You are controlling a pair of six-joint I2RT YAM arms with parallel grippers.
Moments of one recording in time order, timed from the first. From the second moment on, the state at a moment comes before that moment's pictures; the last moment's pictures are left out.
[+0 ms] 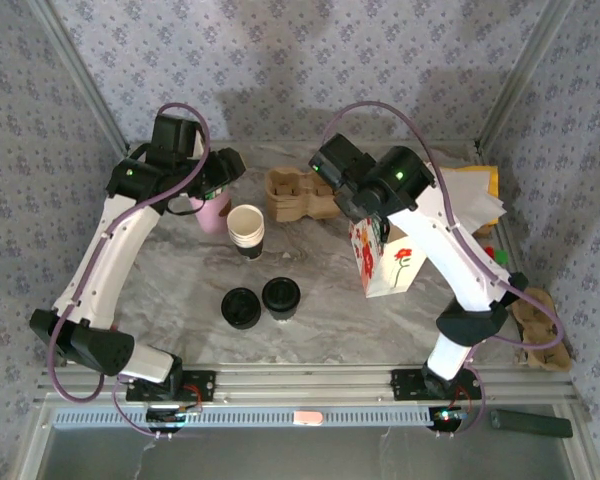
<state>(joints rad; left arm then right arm) -0.37 1.43 1.72 -1.00 0.10 -0.71 0.86 1.72 2.27 -1.69 0.63 0.09</state>
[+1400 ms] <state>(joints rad) -0.07 1.17 1.32 -0.90 0.23 -0.69 0.73 2.33 2.45 -1.14 0.26 -0.48</state>
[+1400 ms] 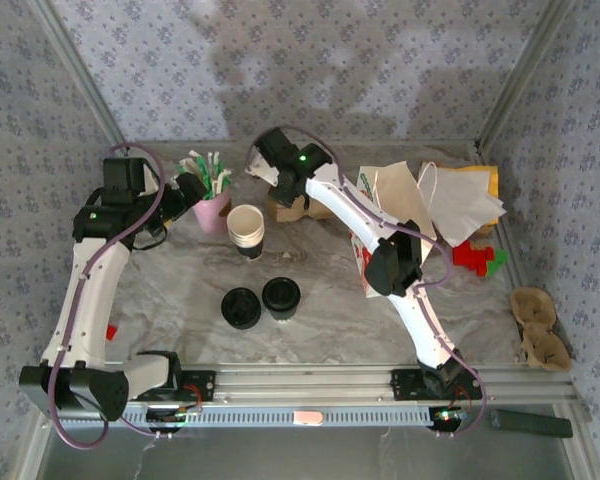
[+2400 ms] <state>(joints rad) -0.07 1.20 1.32 -0.87 0.25 -0.68 0.74 2.38 2.44 -1.05 0.26 -0.48</state>
